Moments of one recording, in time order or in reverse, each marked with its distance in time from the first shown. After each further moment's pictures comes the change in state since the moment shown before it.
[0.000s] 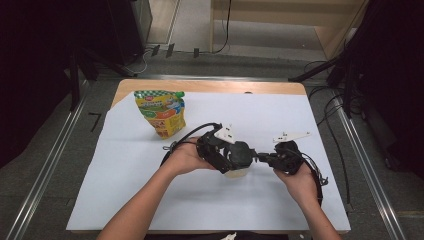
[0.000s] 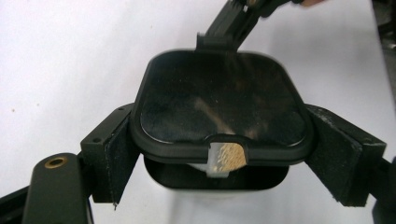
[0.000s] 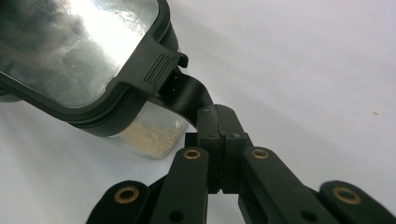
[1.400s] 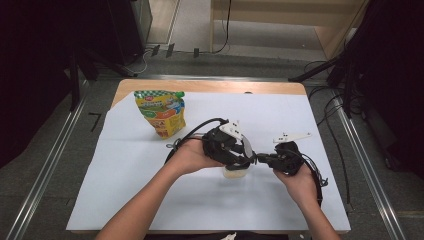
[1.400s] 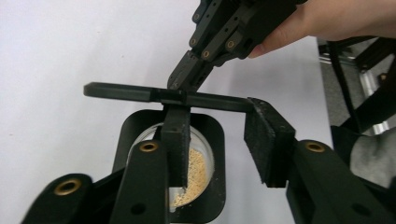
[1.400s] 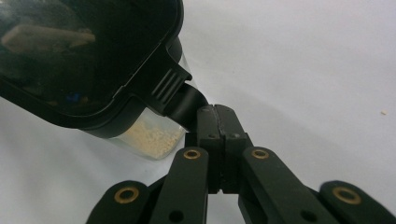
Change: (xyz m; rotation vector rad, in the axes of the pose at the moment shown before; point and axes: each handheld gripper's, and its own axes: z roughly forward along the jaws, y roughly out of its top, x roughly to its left) left arm -0.012 0.029 -0.015 0.002 -0.100 -0.010; right arm 0.001 -0.002 -0.001 -0.010 0.021 0.009
